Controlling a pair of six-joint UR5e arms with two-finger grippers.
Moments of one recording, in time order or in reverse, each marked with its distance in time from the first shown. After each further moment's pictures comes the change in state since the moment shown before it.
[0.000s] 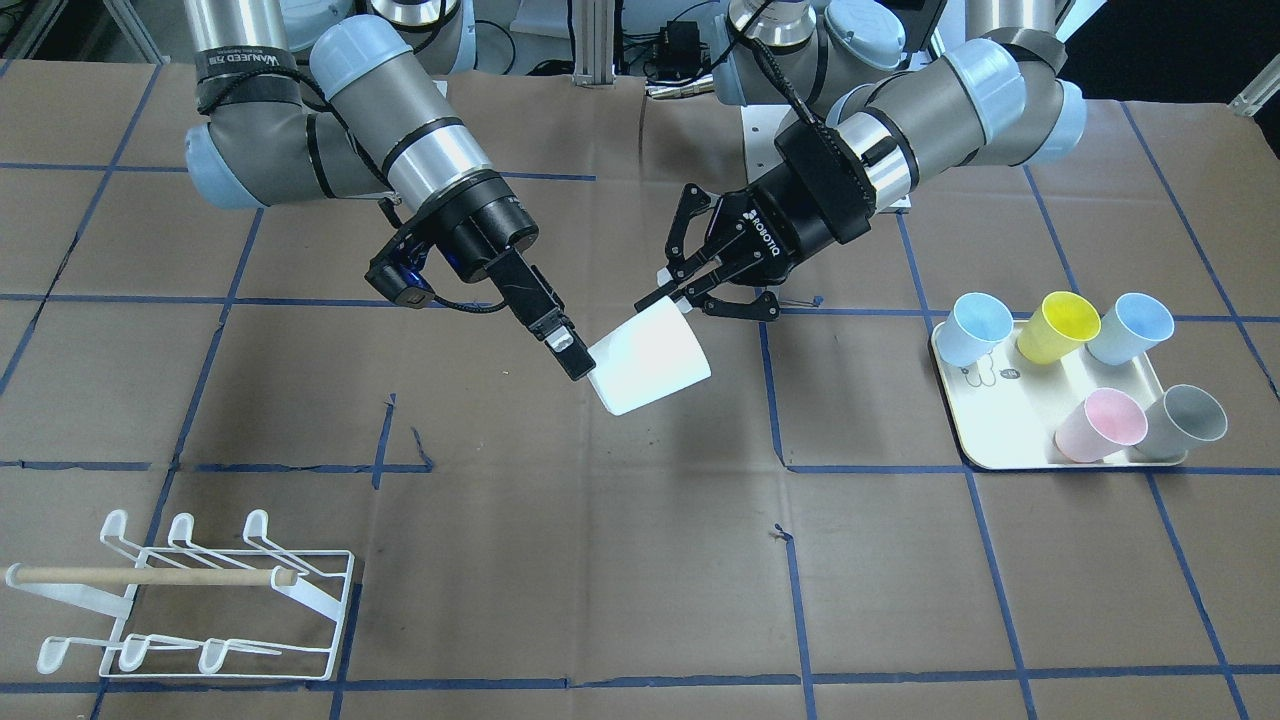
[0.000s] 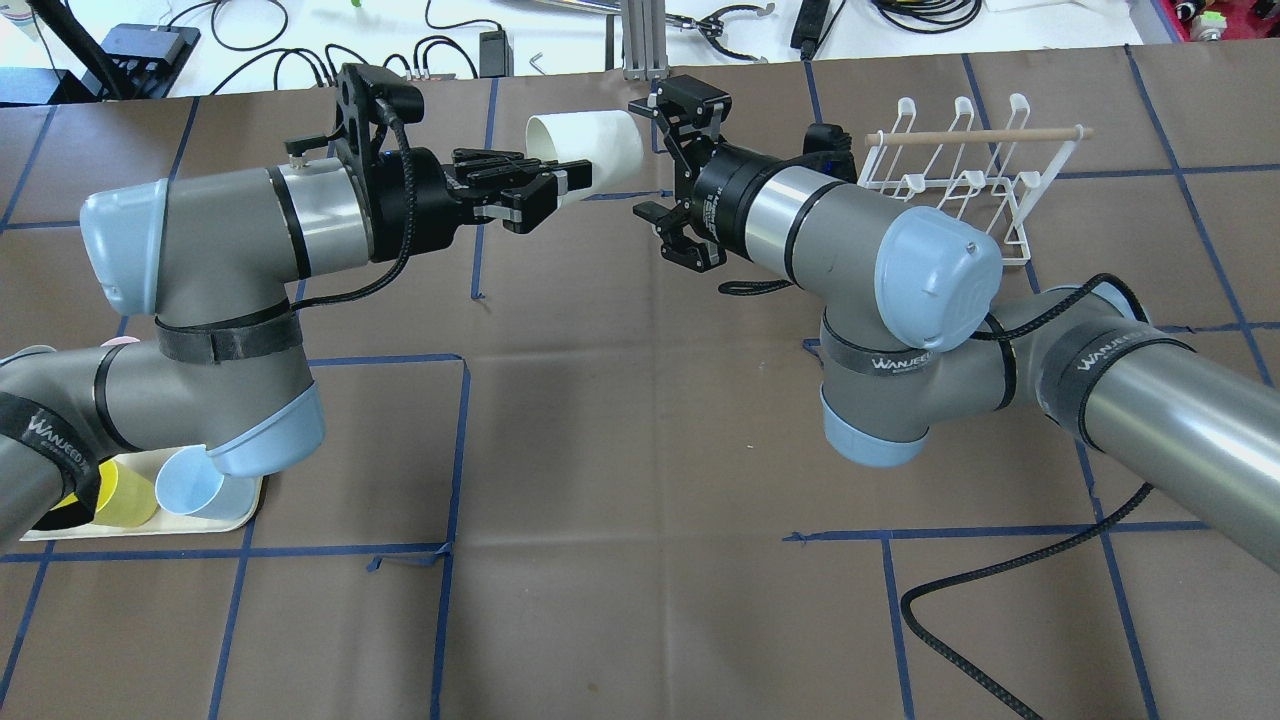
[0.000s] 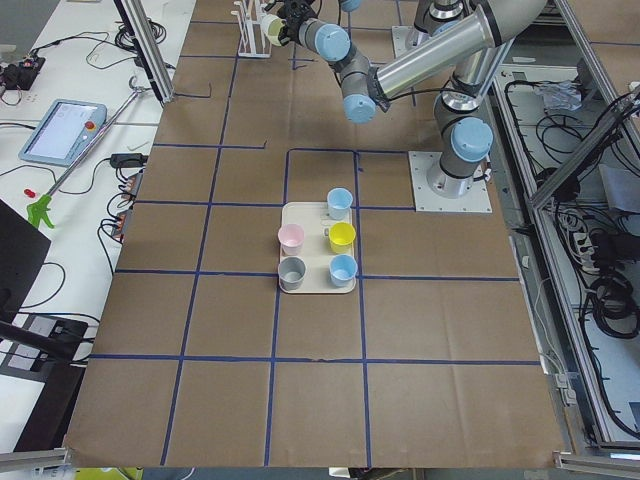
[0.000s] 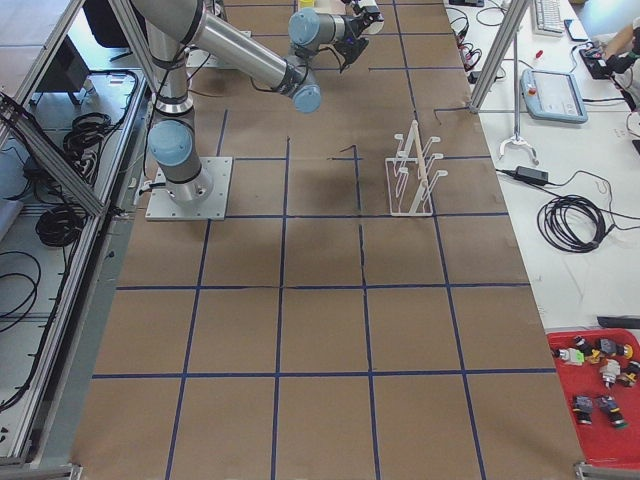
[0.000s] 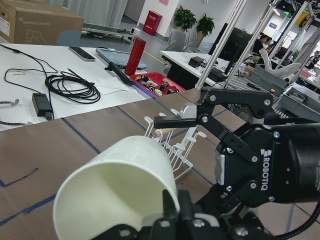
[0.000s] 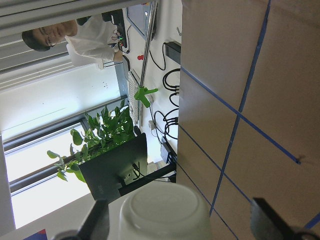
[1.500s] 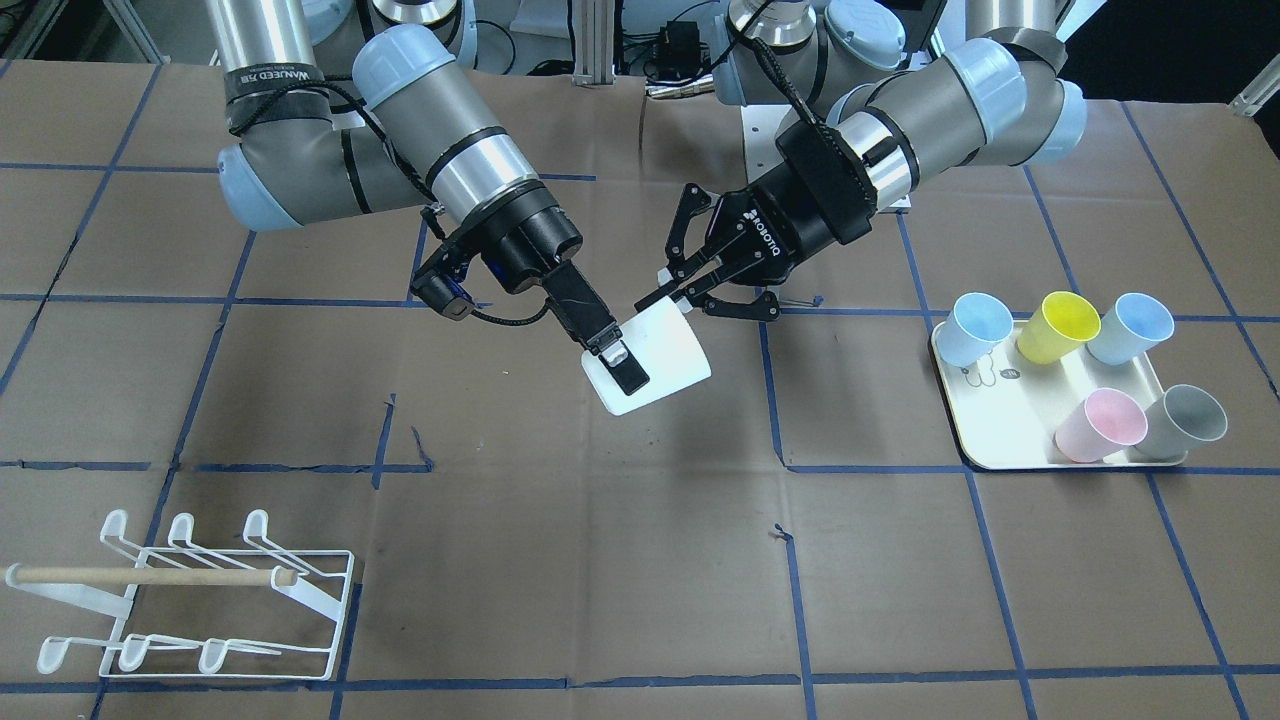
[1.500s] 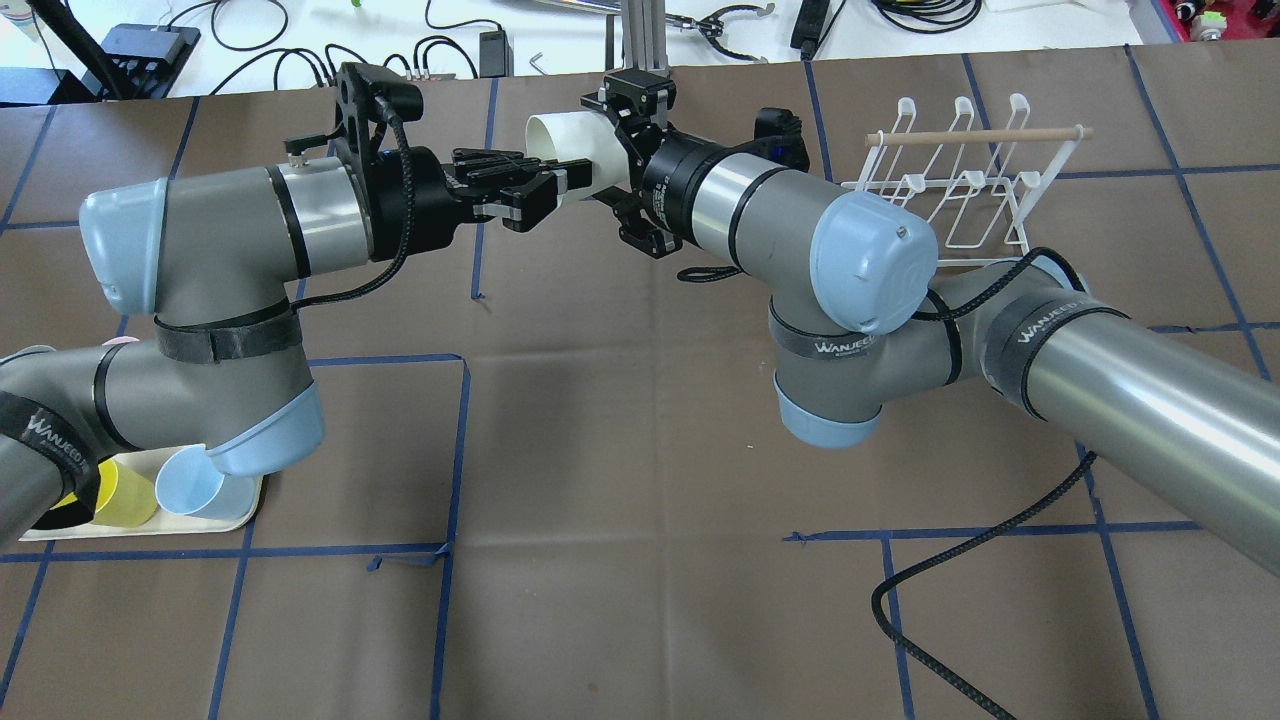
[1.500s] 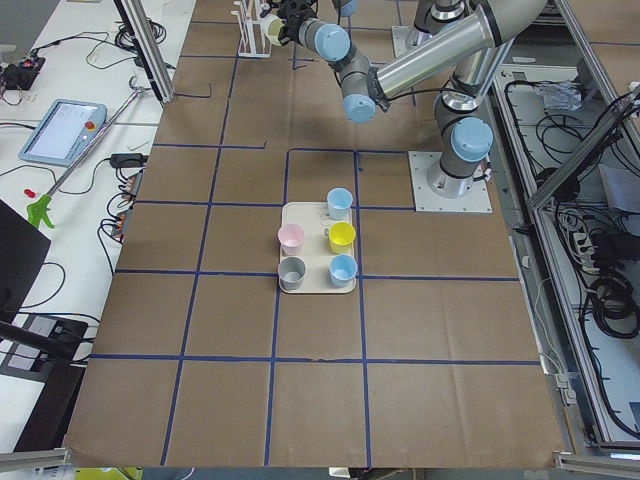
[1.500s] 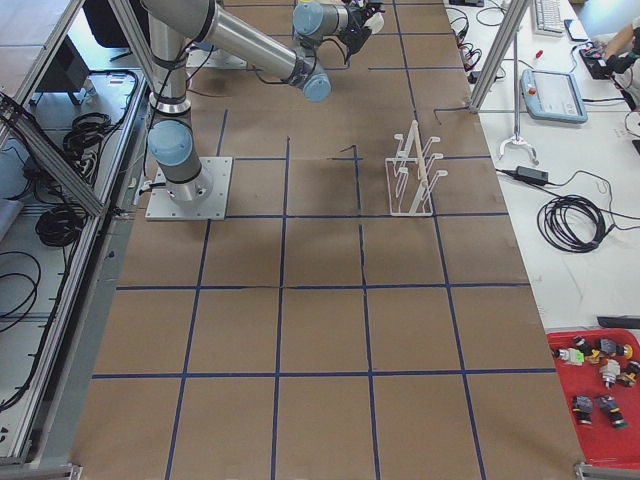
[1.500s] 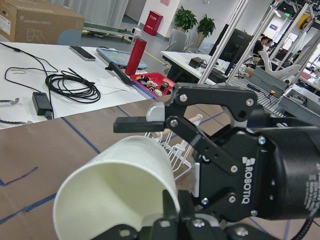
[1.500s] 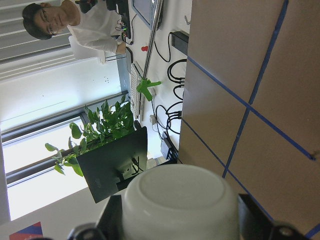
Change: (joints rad) left arm 0.000 0.000 0.001 0.000 0.000 -0.011; right arm 0.065 0.058 -0.081 0.006 -0.048 -0.004
